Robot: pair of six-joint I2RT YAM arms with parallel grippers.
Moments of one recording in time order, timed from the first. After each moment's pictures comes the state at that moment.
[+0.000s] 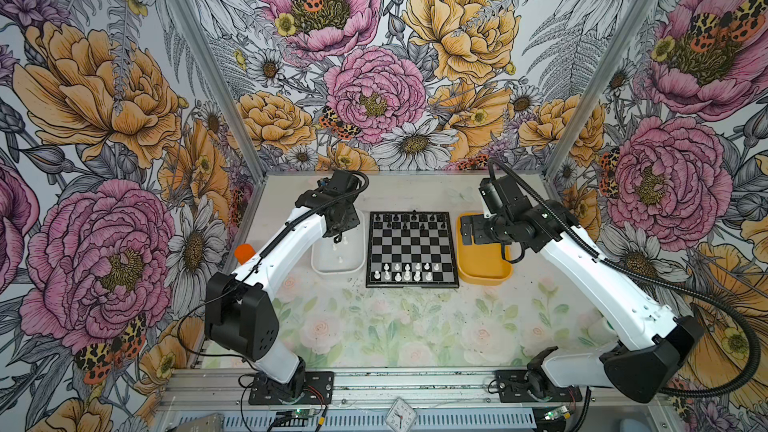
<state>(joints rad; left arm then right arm) -0.37 1.62 1.45 -0.94 -0.25 -0.71 0.51 1.39 1.50 -1.12 0.18 0.35</state>
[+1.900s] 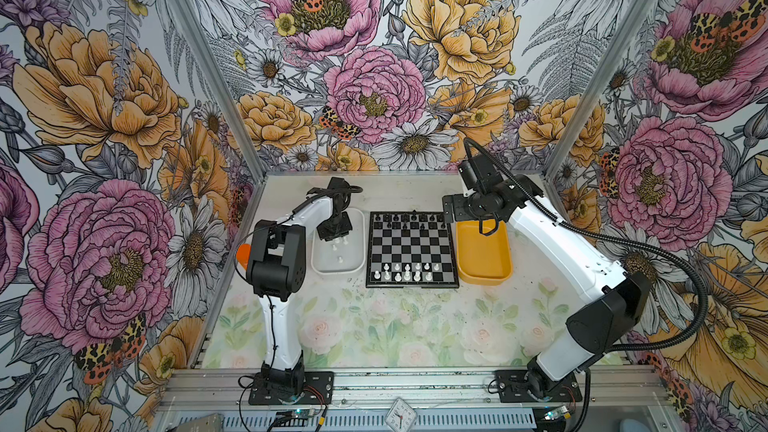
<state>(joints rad) -0.21 2.04 1.56 -0.87 -0.14 -0.58 0.49 1.63 1.72 -1.09 0.18 0.32</state>
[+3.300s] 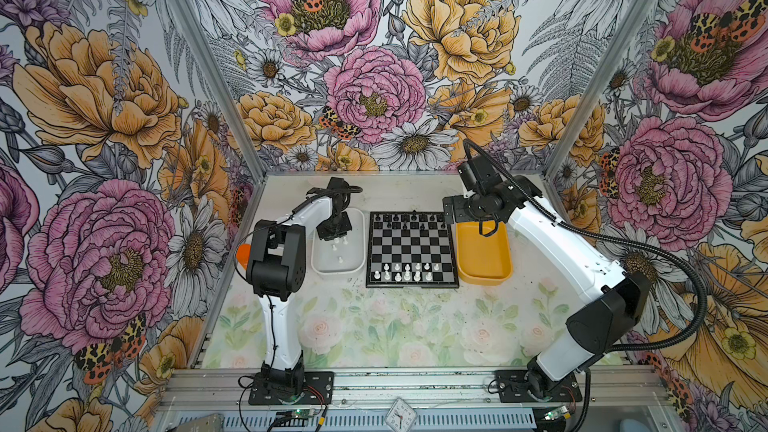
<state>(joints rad) -0.21 2.04 1.56 -0.87 -0.14 -0.56 0.49 1.63 1.70 -1.10 0.19 0.32</state>
